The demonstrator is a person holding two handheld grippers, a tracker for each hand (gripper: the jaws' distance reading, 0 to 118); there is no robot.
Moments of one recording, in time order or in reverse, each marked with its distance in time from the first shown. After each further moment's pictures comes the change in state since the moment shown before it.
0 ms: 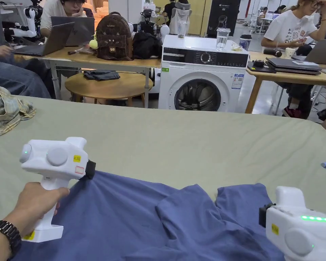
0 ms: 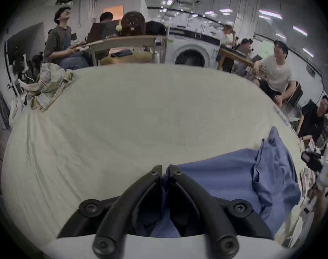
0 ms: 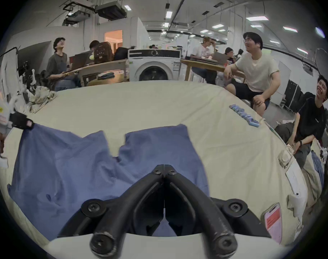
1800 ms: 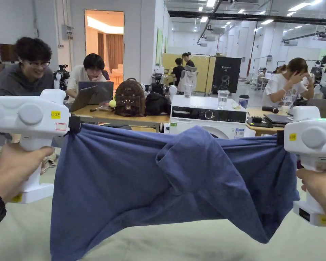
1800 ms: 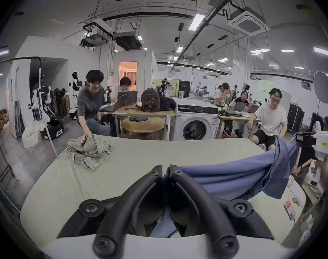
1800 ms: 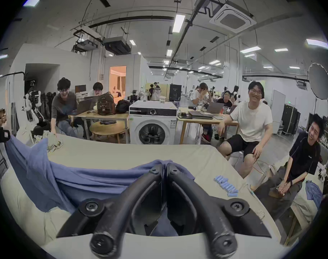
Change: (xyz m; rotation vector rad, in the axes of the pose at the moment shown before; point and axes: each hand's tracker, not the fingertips) left arm -0.009 0.073 0.263 0.479 0.081 0.001; right arm 0.007 0.221 0.147 0.344 0.012 0.028
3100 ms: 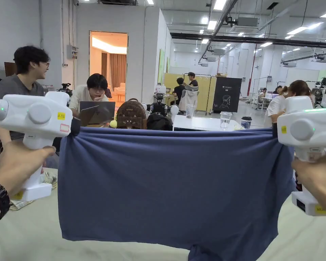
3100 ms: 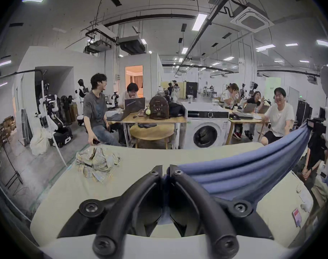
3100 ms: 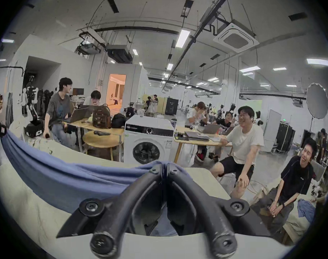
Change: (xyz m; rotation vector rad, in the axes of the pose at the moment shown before) left arm -0.006 0.048 -0.037 0.016 0.080 -0.041; right arm -0.029 0.066 -0.031 0.108 -0.053 0.090
